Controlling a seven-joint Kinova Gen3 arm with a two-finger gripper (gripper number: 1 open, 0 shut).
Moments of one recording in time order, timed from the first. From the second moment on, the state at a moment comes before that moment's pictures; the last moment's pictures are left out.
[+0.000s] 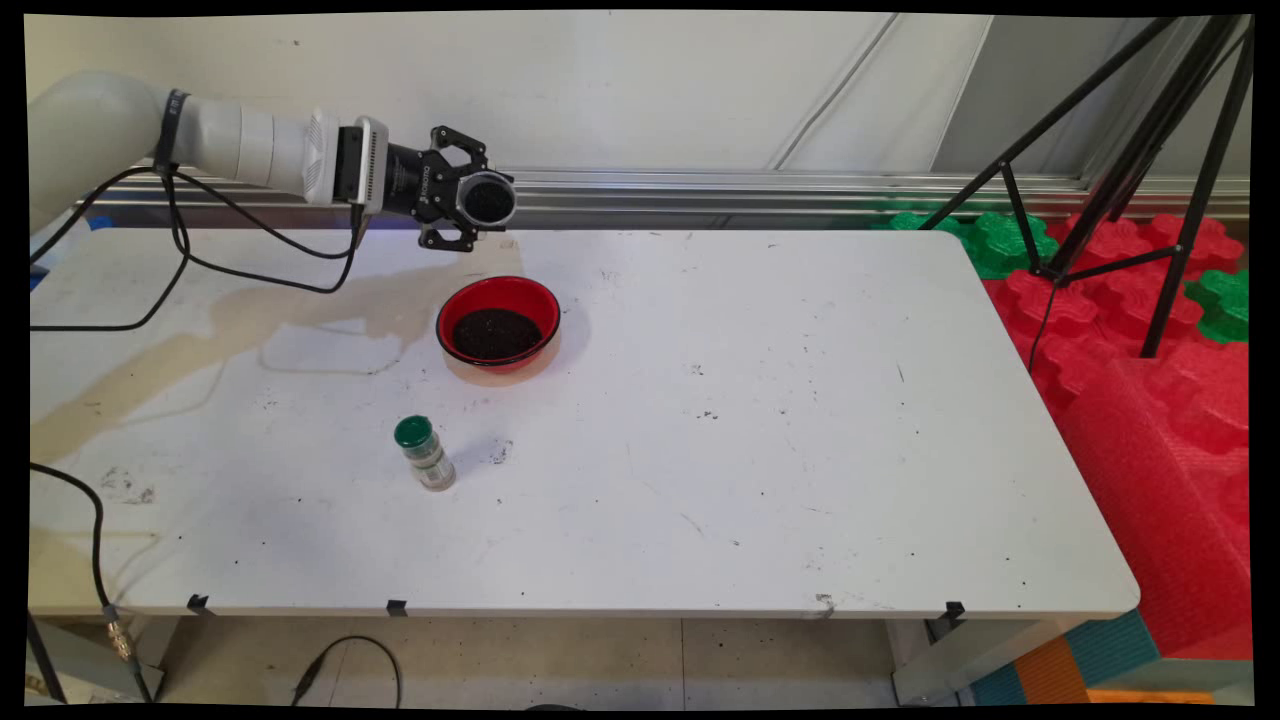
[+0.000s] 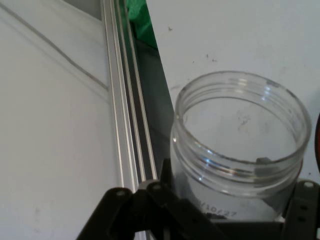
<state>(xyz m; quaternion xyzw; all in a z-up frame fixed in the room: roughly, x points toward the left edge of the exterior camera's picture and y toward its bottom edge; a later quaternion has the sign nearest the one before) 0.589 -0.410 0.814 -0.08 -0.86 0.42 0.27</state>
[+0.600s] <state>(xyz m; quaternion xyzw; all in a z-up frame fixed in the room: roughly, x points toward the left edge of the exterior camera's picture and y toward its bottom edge) 0.588 -0.403 0.811 -0.15 -0.85 0.45 0.23</state>
